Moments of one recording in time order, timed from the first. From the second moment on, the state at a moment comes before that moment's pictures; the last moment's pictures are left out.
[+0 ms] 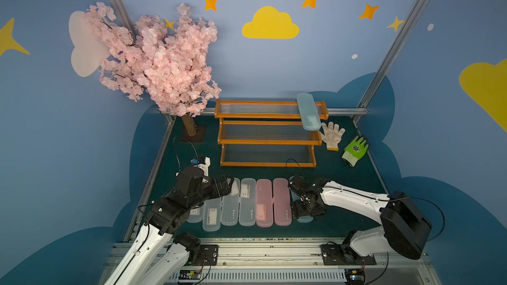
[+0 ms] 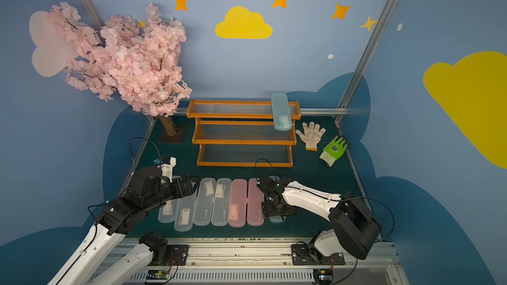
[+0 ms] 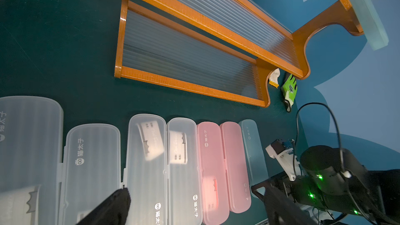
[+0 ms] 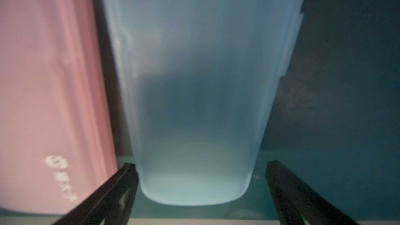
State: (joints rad) left arm -0.45 0.66 0.81 -0.78 0.10 -0.65; right arm 0.86 1.46 0.77 -0.91 0.06 0.68
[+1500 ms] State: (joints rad) left arm -0.42 1.10 1.20 -0.69 0.07 -0.56; right arm 1.00 1.31 1.45 -1.23 0.25 0.72
